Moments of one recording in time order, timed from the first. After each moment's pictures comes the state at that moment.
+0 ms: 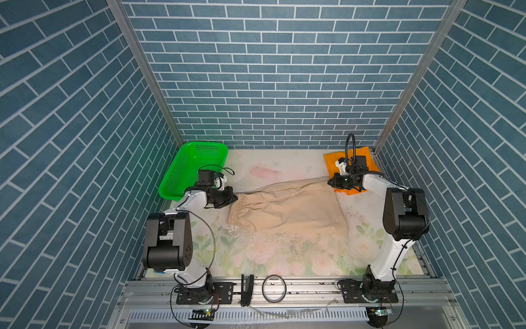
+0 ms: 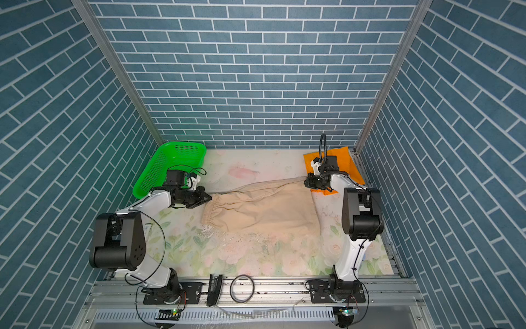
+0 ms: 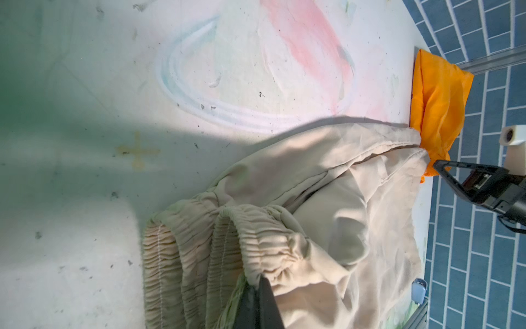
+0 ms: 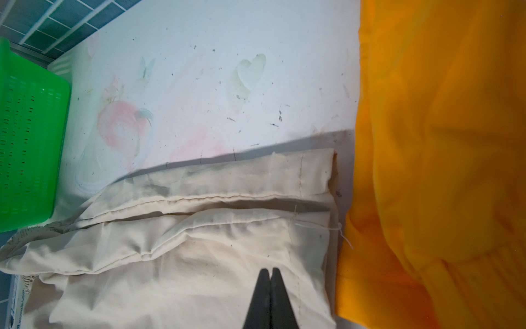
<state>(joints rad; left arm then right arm) 0.01 1.58 0.96 -0.42 0.57 -0.34 0.07 1.89 1.28 -0.36 -0.49 0.14</state>
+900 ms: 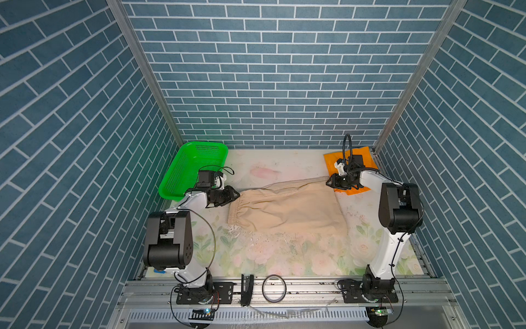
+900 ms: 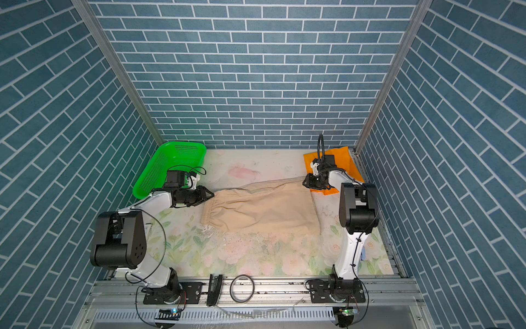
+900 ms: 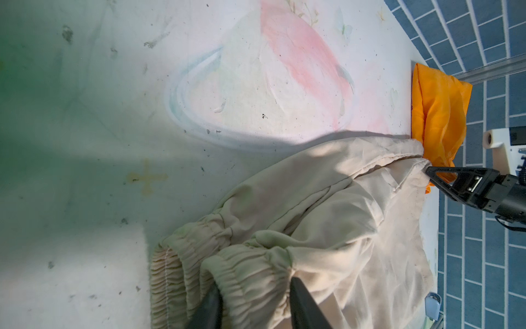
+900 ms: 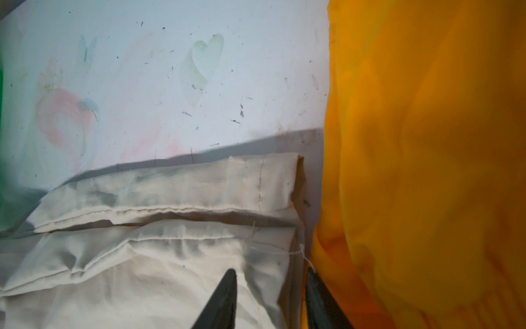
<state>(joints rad) 0.01 1.61 0.93 -0.32 0.56 -0.34 0.08 2.01 1.38 -0.45 -0.43 0.11</state>
